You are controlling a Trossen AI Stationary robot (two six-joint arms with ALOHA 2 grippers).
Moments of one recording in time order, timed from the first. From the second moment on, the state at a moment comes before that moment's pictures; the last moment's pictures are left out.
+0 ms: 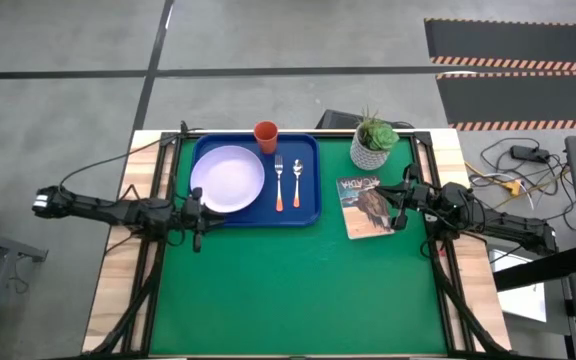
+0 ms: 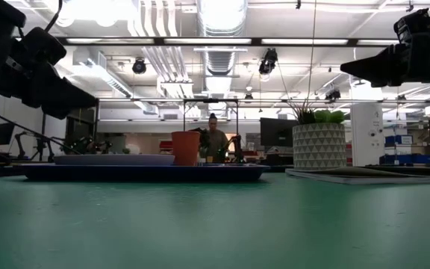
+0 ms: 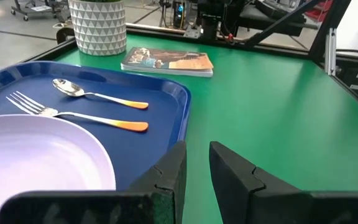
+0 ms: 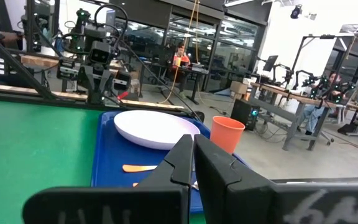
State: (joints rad) left arm -0.13 0.31 0.03 -0.01 -0.23 -0.17; right arm -0.26 0.06 0.01 0.13 0.00 -0.22
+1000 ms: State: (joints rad) left arm -0.13 0.39 0.03 -0.01 -0.23 -0.17; right arm -0.26 0.06 0.01 0.13 0.00 -0.22
